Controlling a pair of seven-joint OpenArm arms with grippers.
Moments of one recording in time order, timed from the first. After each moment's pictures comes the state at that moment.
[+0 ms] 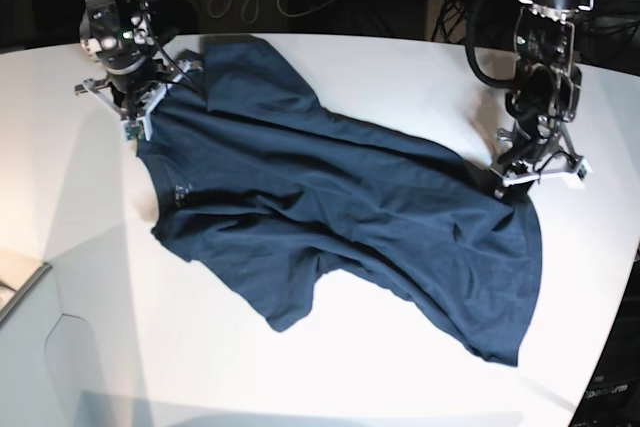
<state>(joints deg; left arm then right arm) 2.1 -15.0 -3.2 69.7 -55.5 21.1 12.5 -21.0 12.7 -0.8 87.4 0.0 0.1 -29.3</state>
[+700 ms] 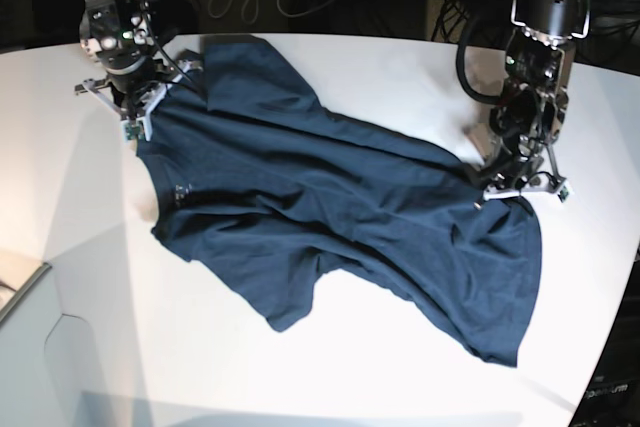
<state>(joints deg) -3.5 -15.4 4.3 62.6 -54.8 20.8 10.7 -21.0 12.7 -0.8 87.4 0.0 0.1 -29.5</state>
